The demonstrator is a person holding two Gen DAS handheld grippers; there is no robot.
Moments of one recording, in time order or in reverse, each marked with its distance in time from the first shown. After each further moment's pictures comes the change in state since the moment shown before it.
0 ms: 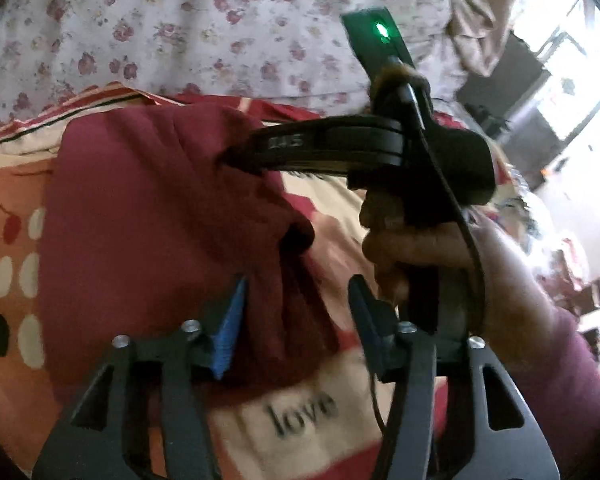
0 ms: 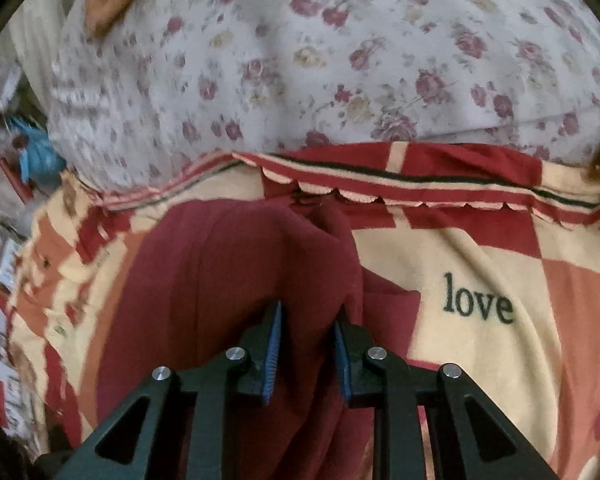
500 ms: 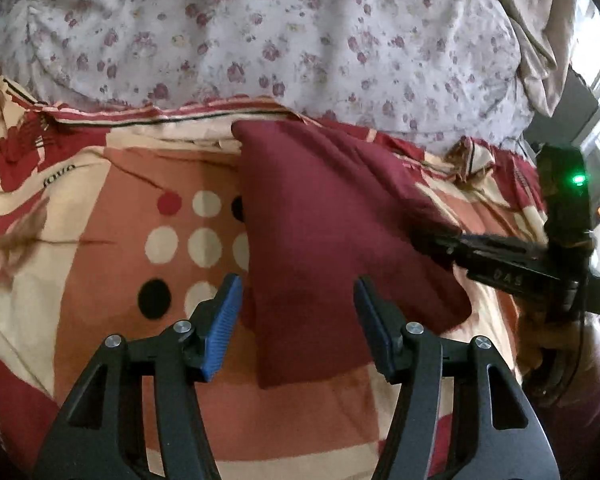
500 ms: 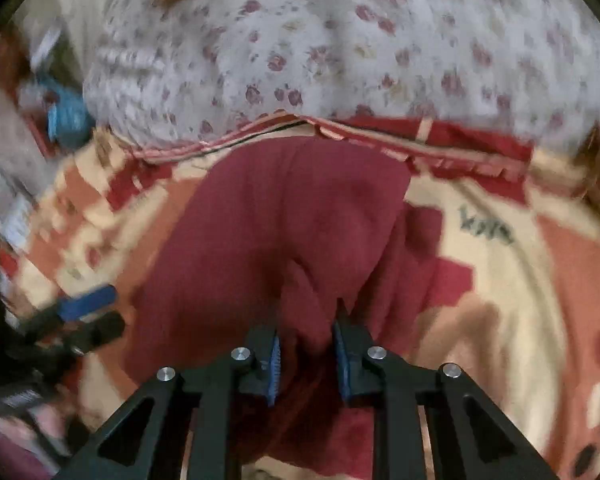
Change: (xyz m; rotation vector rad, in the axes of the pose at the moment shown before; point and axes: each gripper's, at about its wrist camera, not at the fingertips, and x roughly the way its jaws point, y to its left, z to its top) left arm -0.062 0.070 -0.031 -0.106 -0.093 0.266; right arm -0.044 0.050 -0.071 -0.155 -0.003 -0.040
